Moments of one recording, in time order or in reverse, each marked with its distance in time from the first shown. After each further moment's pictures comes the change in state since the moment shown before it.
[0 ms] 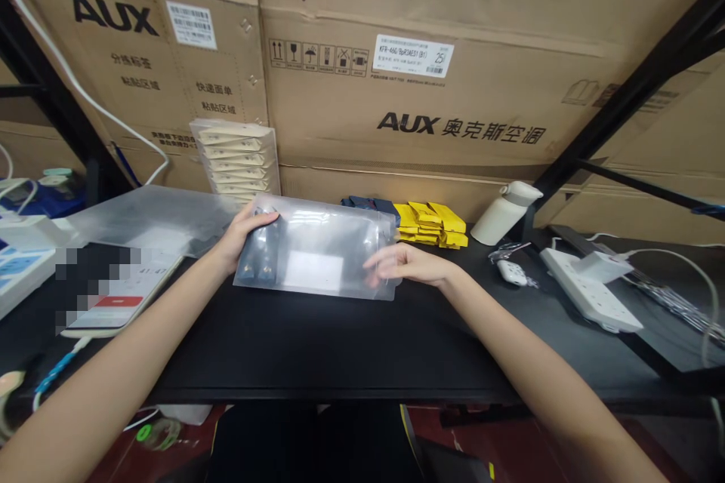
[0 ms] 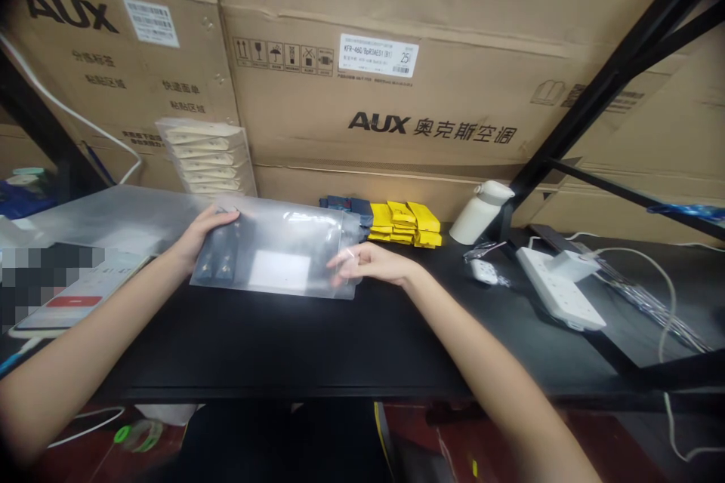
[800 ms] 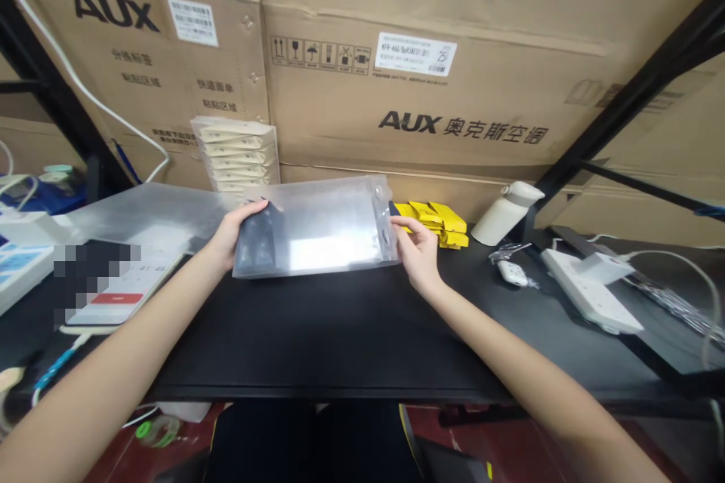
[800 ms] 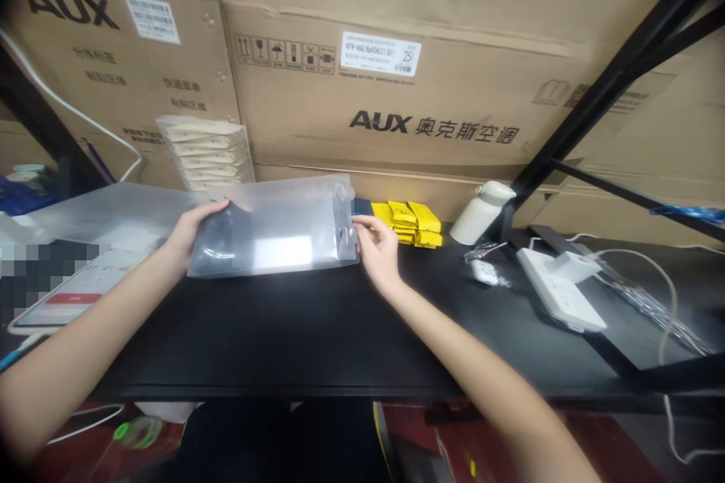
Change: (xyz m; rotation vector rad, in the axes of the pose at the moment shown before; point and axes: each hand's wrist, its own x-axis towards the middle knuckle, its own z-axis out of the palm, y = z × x) left_hand -0.004 0.010 0.003 -0.156 0.098 -0.075; right_hand 0.024 -0.005 0.035 -0.185 1.123 -0.369
